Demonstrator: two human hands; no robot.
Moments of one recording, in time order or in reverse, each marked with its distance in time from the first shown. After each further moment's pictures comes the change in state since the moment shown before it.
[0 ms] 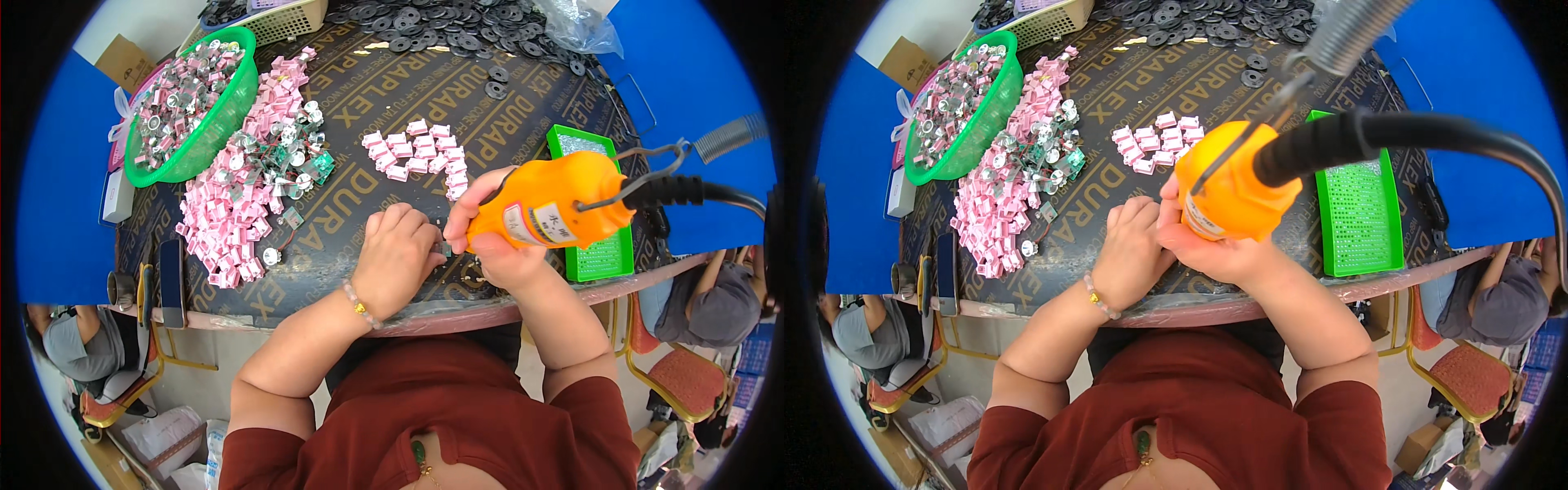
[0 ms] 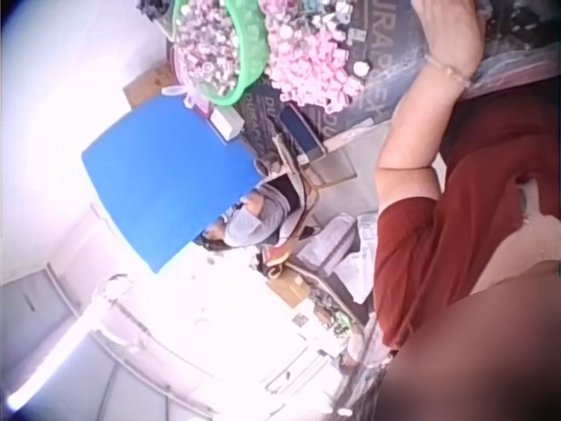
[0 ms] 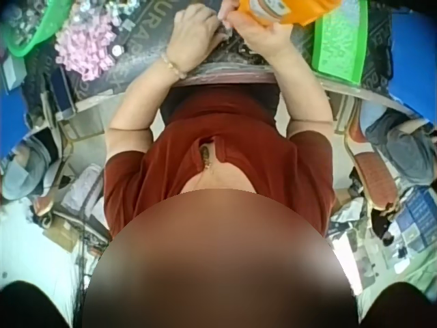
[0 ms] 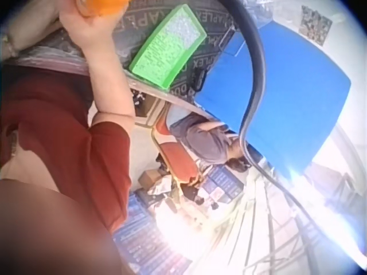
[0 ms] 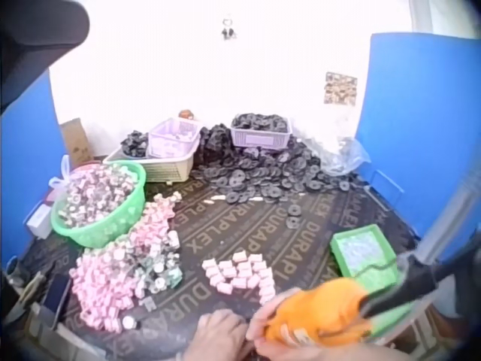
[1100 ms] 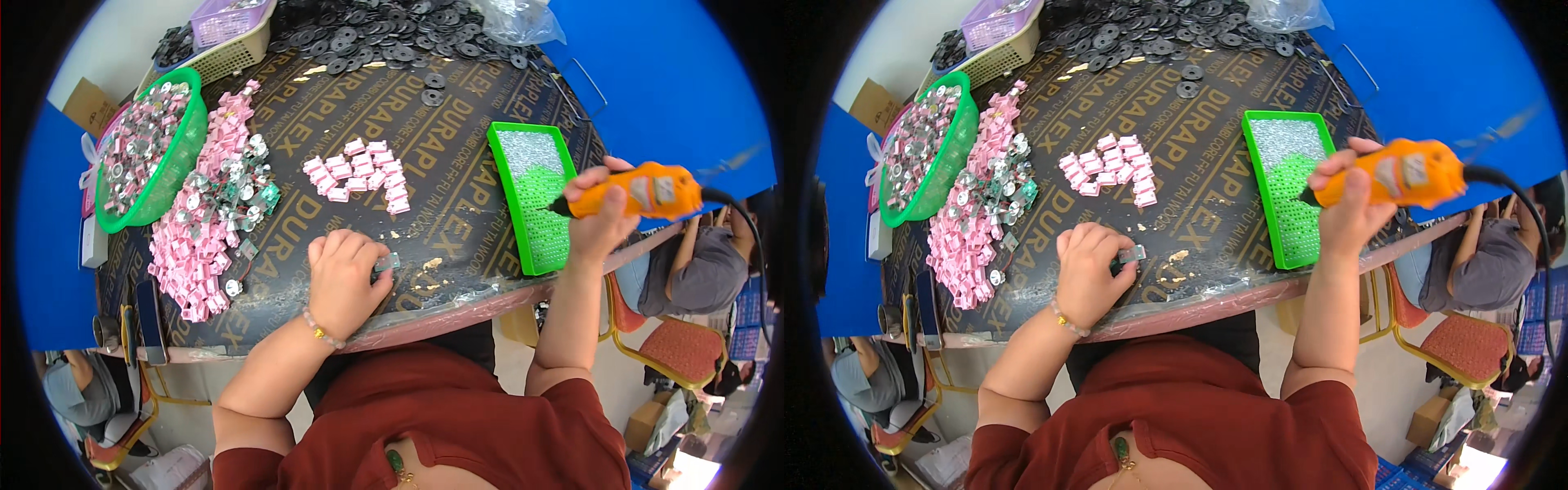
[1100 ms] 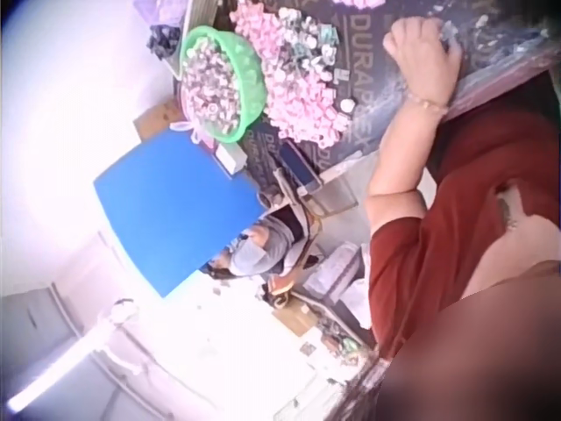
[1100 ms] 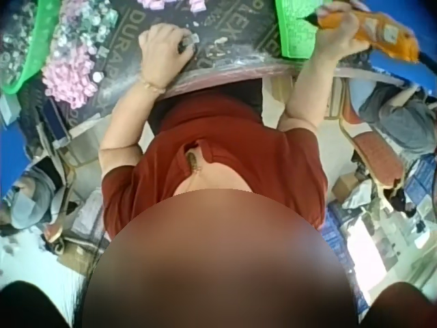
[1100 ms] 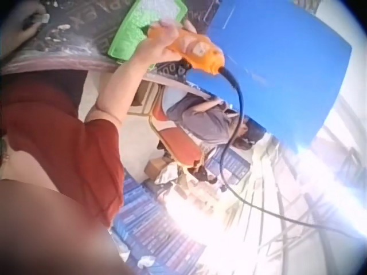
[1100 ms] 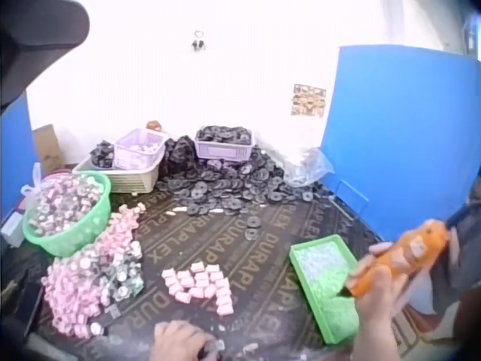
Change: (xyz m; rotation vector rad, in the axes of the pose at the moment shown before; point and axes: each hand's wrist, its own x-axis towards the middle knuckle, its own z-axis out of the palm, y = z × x) left_hand -0.001 0.010 0.003 -0.027 0.056 -0.033; right_hand -0.024 -0.060 -0.140 -0.363 0.567 -0.406
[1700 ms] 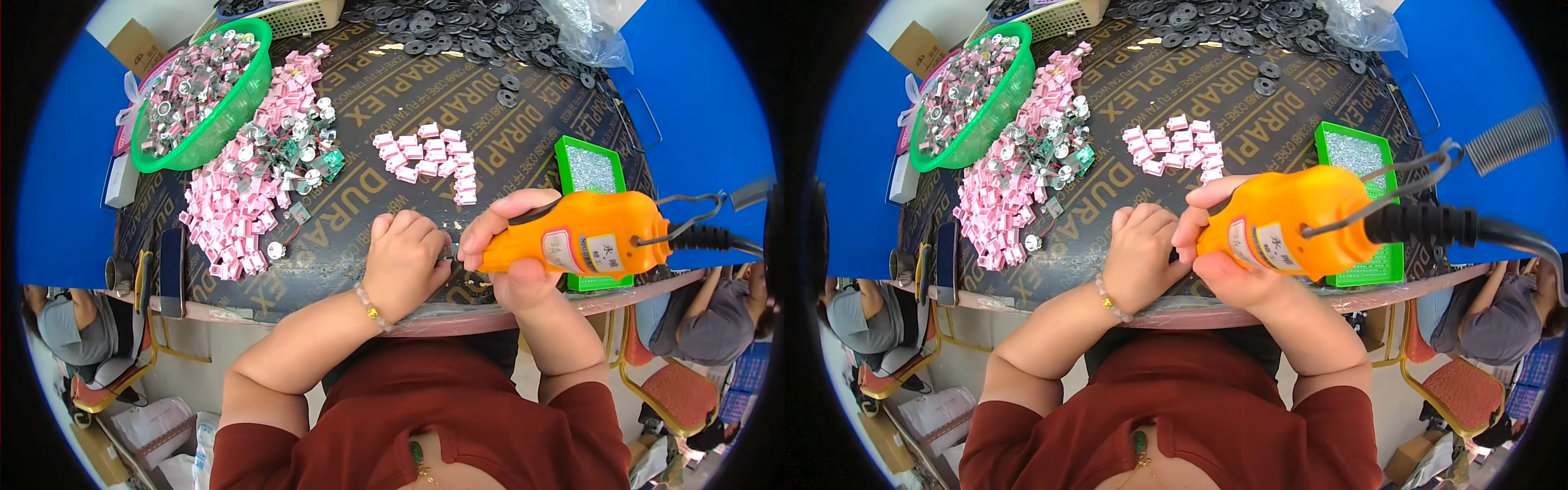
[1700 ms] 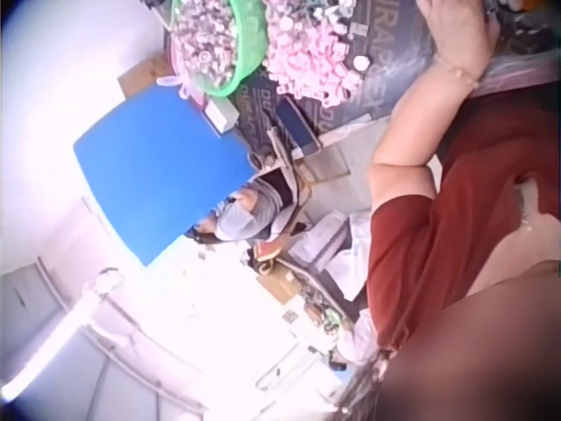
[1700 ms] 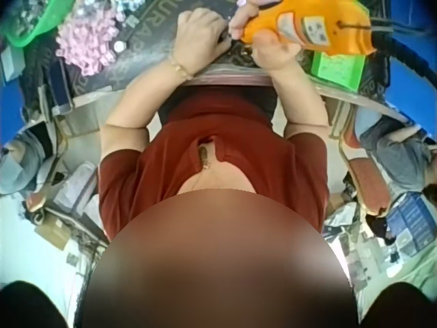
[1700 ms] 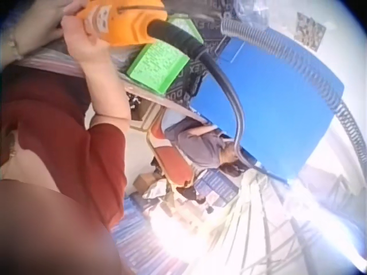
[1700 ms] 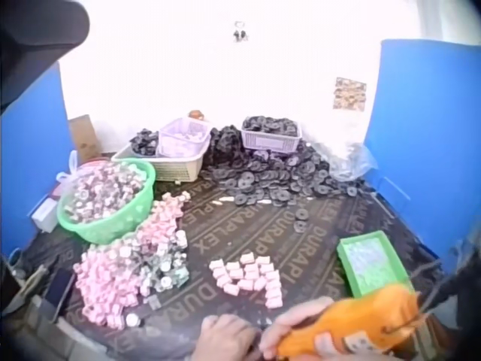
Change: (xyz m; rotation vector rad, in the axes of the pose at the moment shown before) left_hand -0.002 -0.003 0.000 0.003 0.037 -0.009; right_hand -0.076 -0.018 0.134 0.419 -0.549 0.411
